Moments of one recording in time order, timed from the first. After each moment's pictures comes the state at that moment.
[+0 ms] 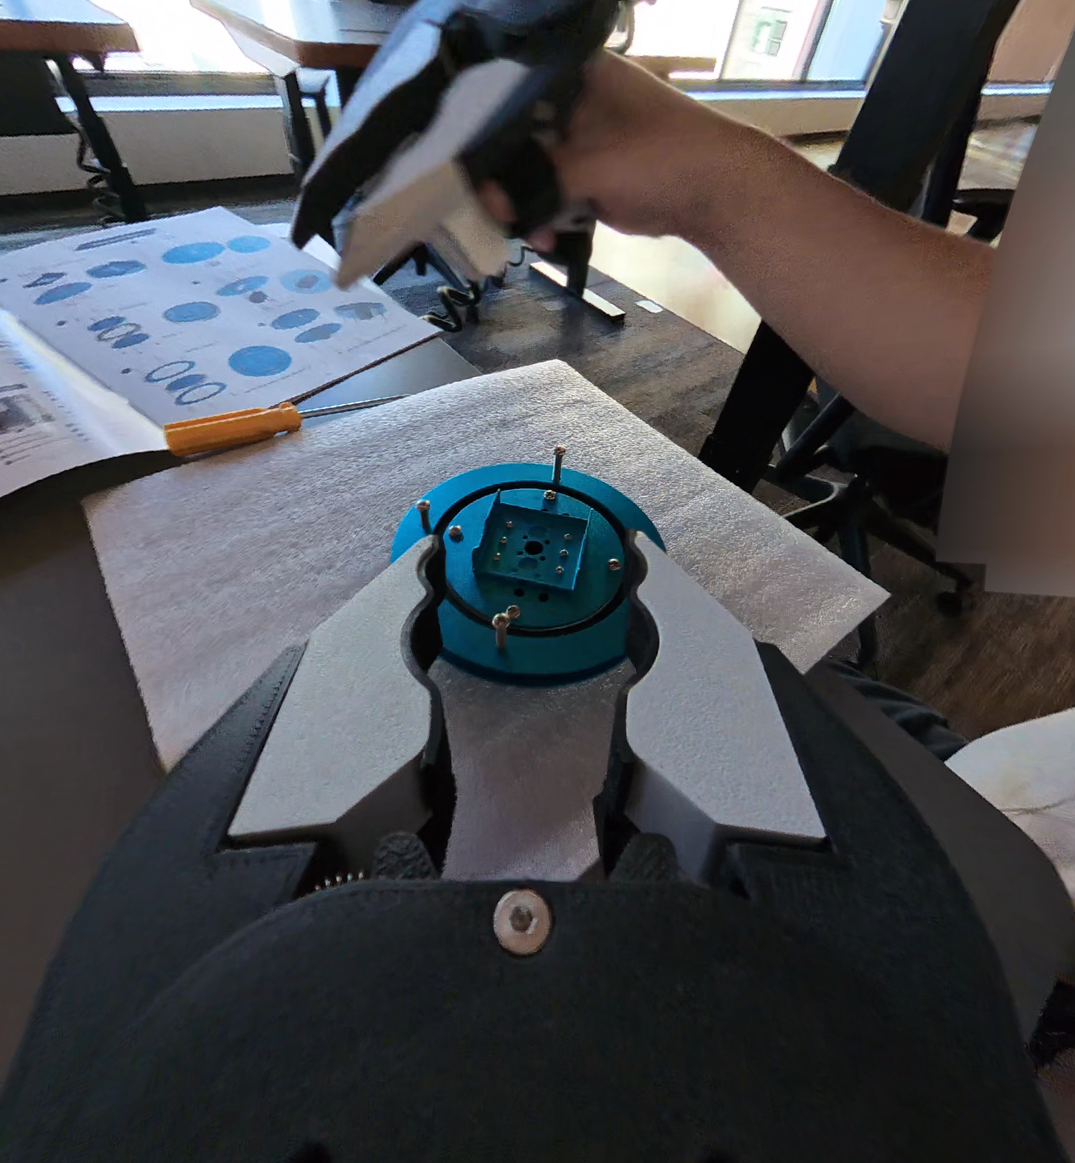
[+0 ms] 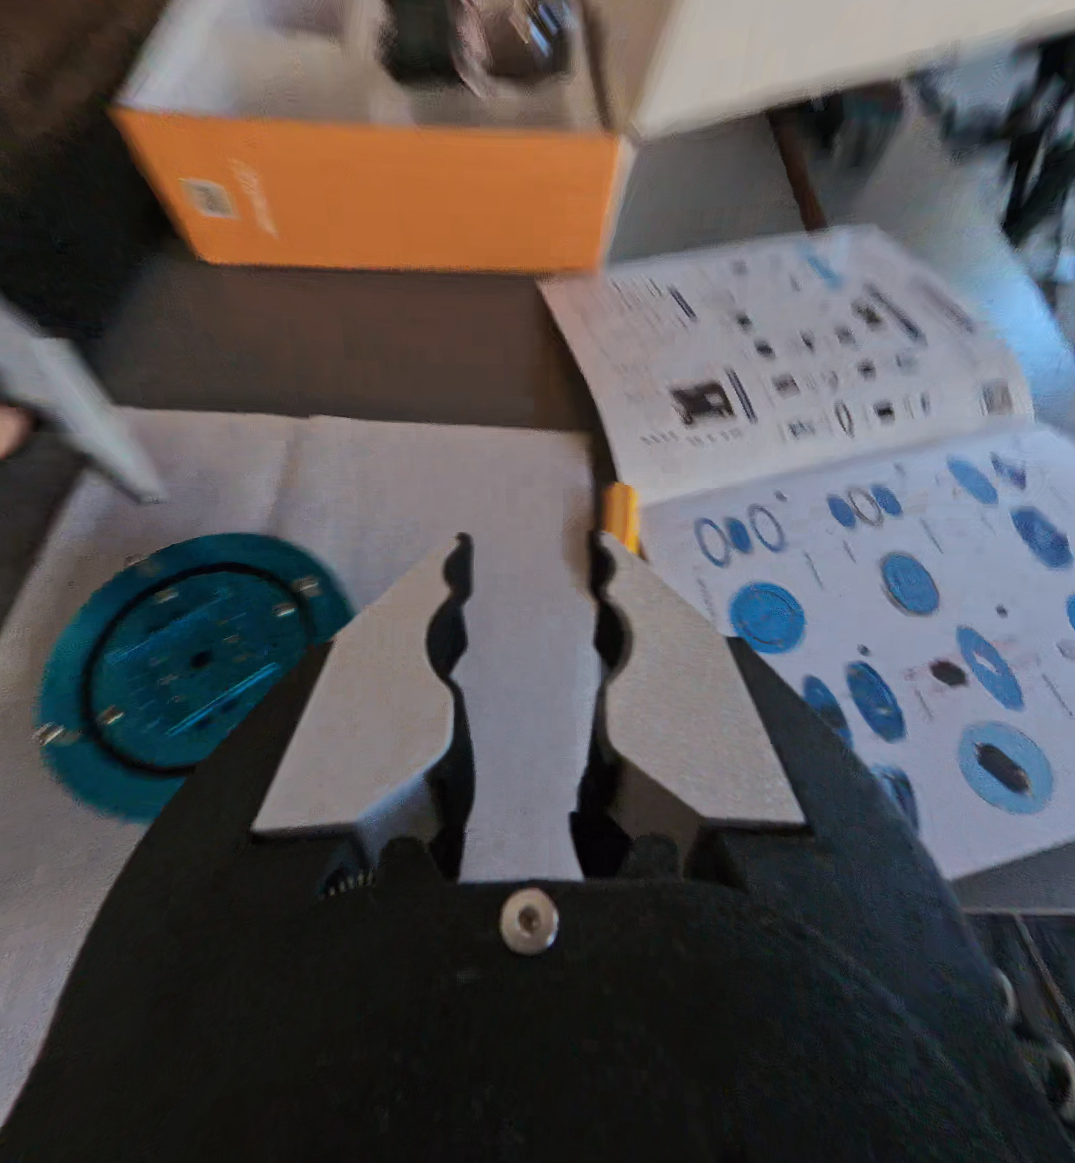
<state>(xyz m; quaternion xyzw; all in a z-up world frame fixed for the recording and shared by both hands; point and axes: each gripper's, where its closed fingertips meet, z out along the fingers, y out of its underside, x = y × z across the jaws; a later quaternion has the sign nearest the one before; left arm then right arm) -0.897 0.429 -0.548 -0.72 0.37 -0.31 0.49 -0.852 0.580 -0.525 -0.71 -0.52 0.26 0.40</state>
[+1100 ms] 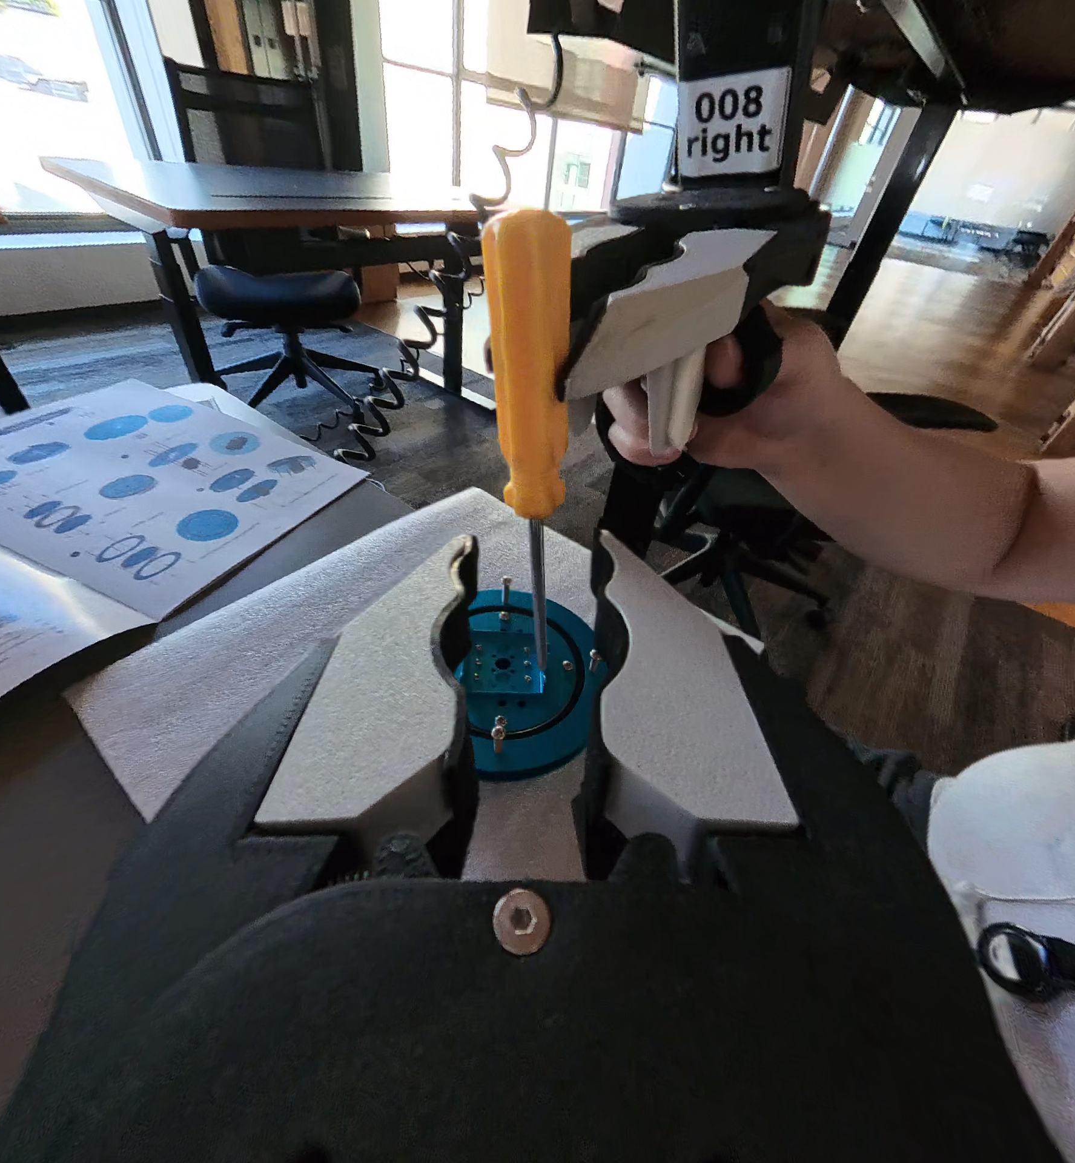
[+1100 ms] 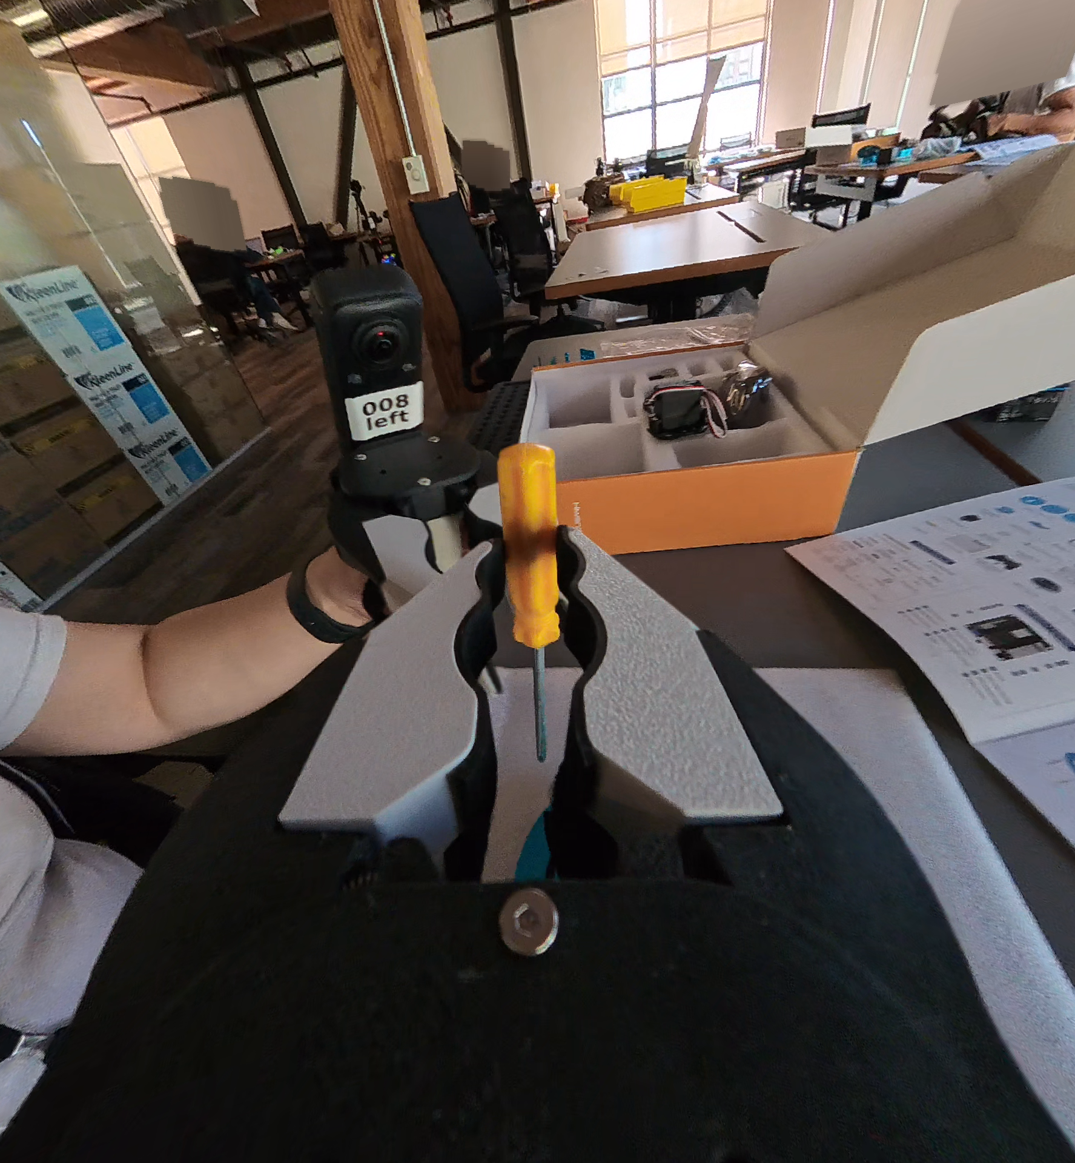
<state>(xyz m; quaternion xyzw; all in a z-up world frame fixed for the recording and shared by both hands) -0.904 0.427 -0.472 -0.64 0.41 -0.41 0.50 -0.924 0.434 -0.420 -0.61 -0.42 0.46 0.48</state>
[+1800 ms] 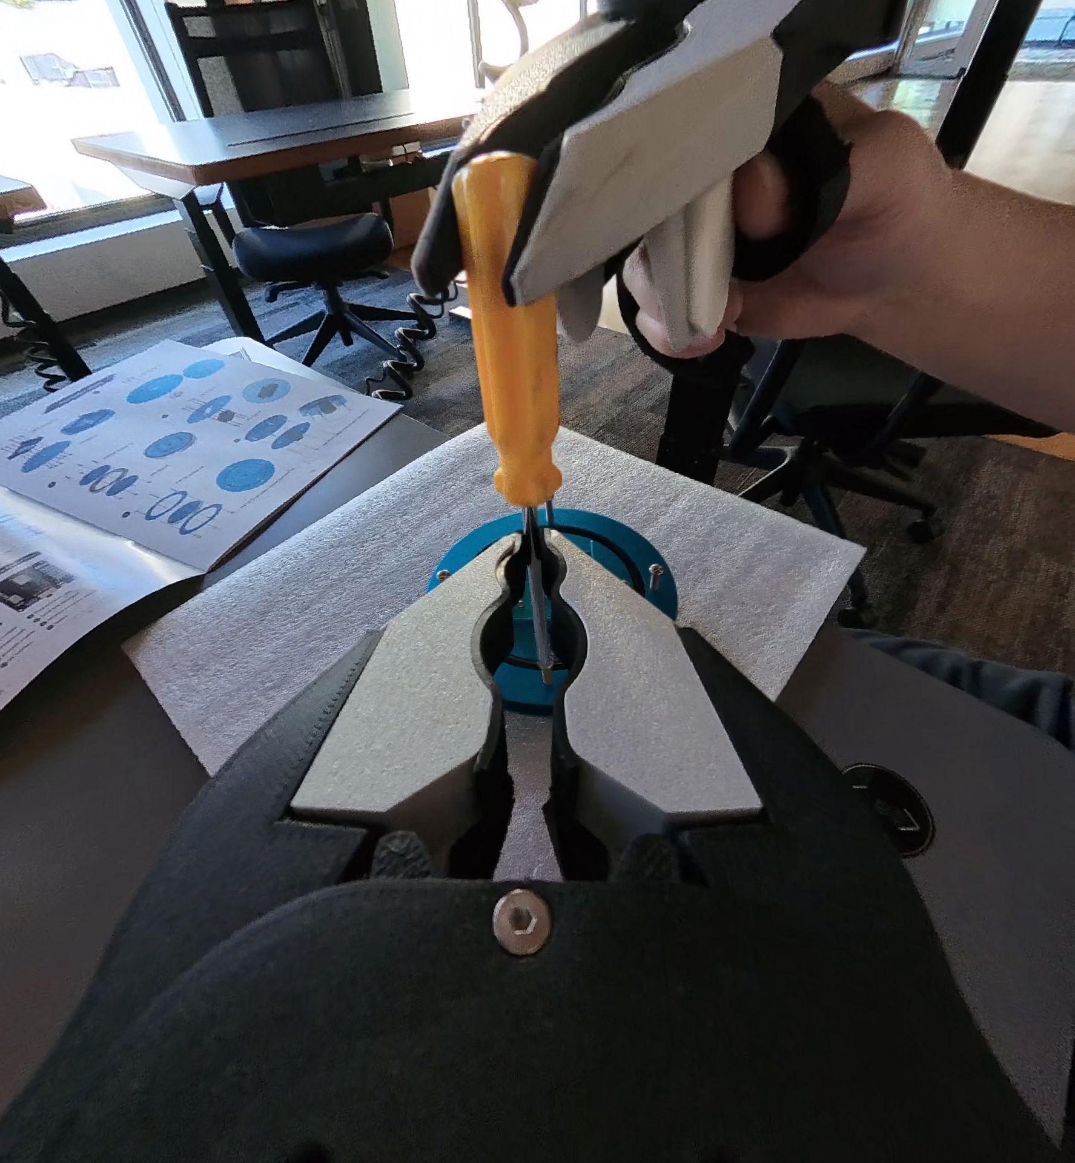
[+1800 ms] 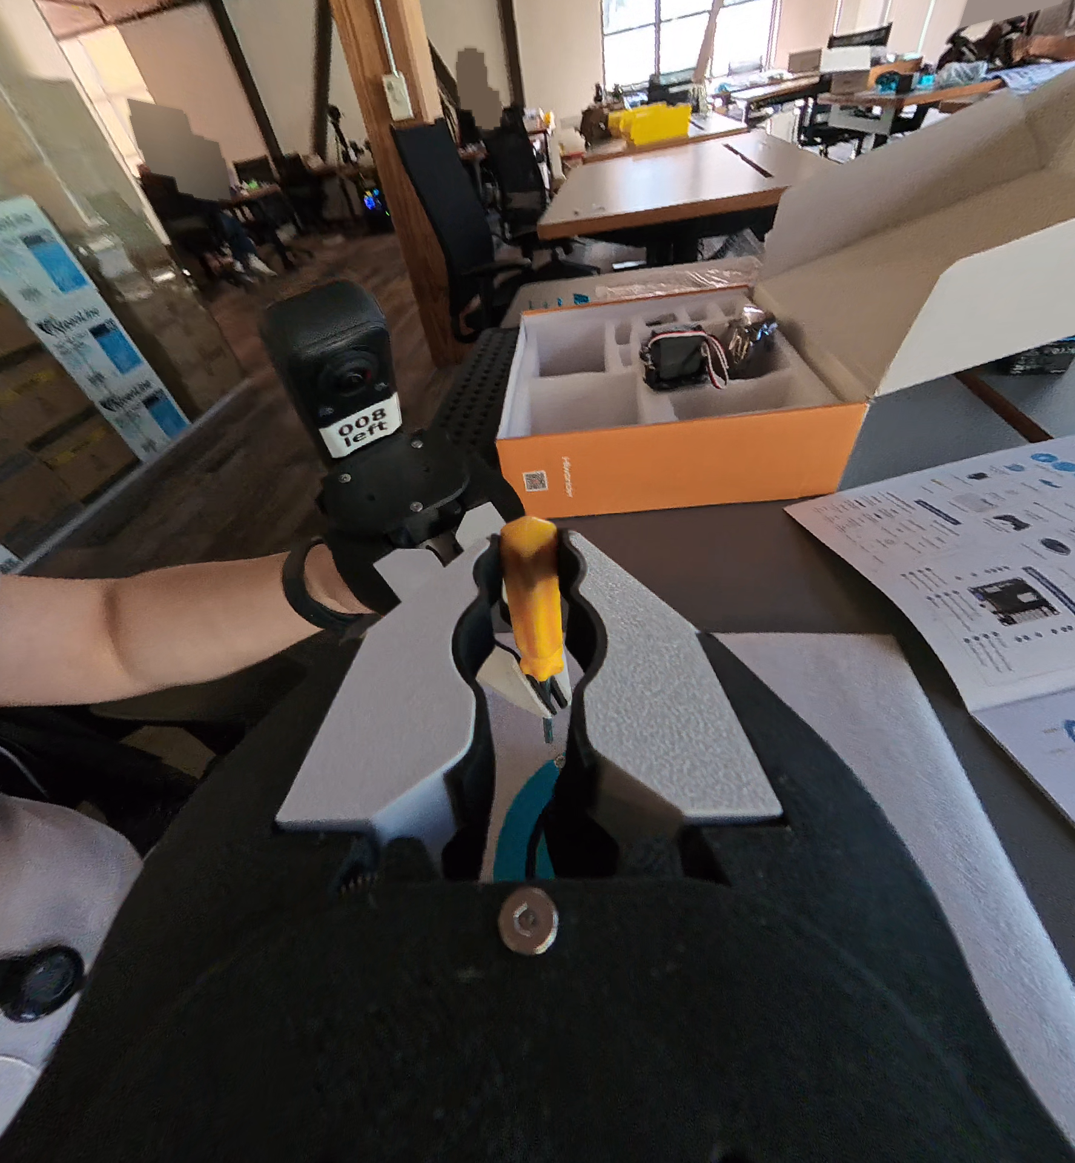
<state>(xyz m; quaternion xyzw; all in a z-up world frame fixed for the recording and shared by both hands) -0.904 0.432 -0.520 -0.65 0.46 -0.33 0.51 -0.931 0.439 -0.444 -0.63 -0.44 0.44 0.46</state>
